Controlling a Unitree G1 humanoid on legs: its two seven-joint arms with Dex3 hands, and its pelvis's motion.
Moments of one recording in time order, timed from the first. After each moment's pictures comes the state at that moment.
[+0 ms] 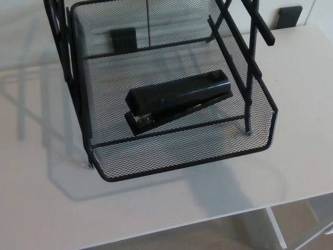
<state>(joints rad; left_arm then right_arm) -0.06 0.71 -0.01 1.29 0.14 0.01 -0.16 -0.70 -0.79 -0.41 -0.28 -0.53 0.29 0.68</state>
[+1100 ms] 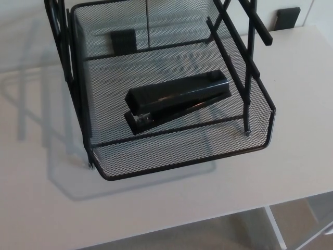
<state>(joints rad) -0.06 0.70 -0.01 1.29 0.14 0.01 -0.16 -0.02 -0.36 -1.11 0.60 -0.29 0.33 0.41</state>
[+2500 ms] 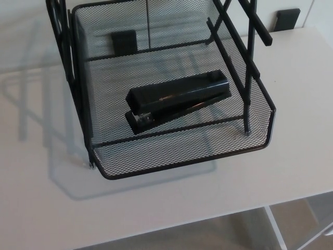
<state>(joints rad) -0.05 0.71 0.02 1.30 0.14 0.00 -0.17 0.09 -0.54 -0.49 1.03 0.01 0.21 0.45</state>
